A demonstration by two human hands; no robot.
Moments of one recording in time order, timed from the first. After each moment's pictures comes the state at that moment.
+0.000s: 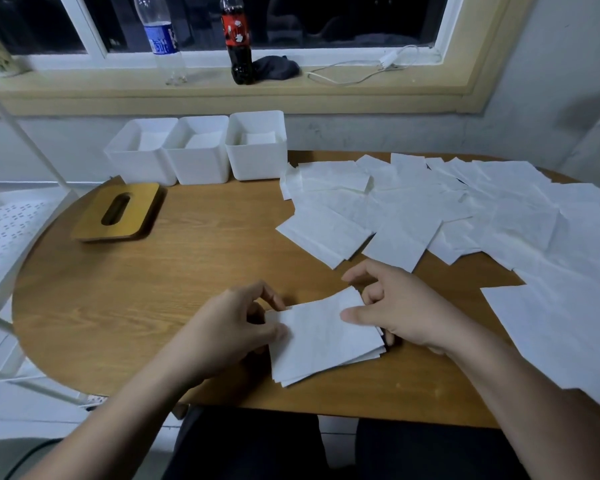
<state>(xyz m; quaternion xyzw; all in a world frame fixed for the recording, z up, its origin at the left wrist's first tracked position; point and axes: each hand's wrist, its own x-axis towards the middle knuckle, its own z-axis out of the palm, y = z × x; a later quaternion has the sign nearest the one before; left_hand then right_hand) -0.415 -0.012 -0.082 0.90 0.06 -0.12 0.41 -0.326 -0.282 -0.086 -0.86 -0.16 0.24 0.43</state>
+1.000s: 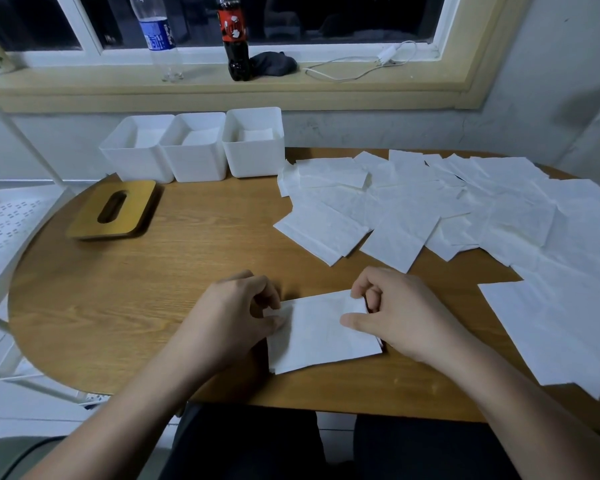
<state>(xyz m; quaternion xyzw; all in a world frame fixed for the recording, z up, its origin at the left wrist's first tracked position) -0.406 -0.012 -0.096 0.97 0.01 0.01 0.25 -0.341 -0.285 -0.100 -0.92 -0.17 0.10 0.33</state>
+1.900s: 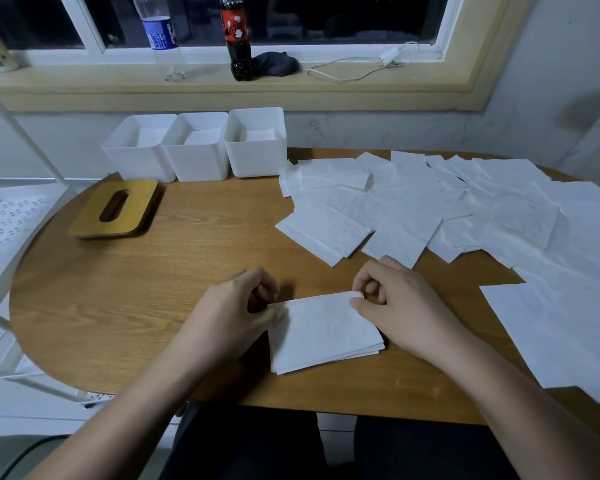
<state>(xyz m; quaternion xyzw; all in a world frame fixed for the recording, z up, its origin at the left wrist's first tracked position) -0.404 -0.007 -0.107 0.94 0.03 0.03 0.33 -0.335 -0.284 -0.106 -0.92 -0.21 0.05 0.34</state>
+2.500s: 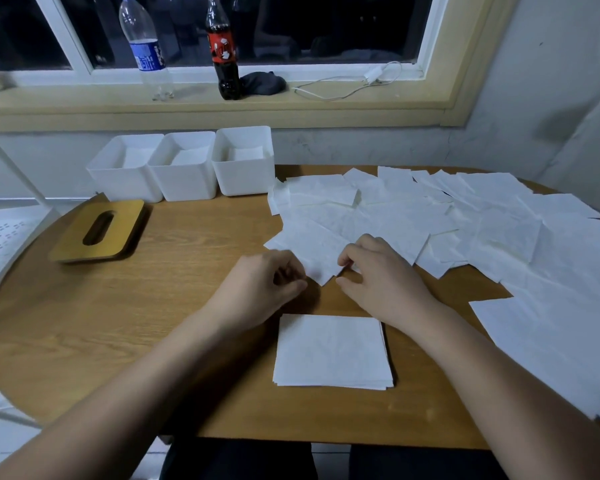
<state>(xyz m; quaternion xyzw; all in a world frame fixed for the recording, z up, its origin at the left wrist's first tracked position) -0.322 -0.028 -0.100 0.95 -0.09 0.06 0.30 -0.266 -0.270 -0.110 -0.94 -0.25 -0.05 0.21</state>
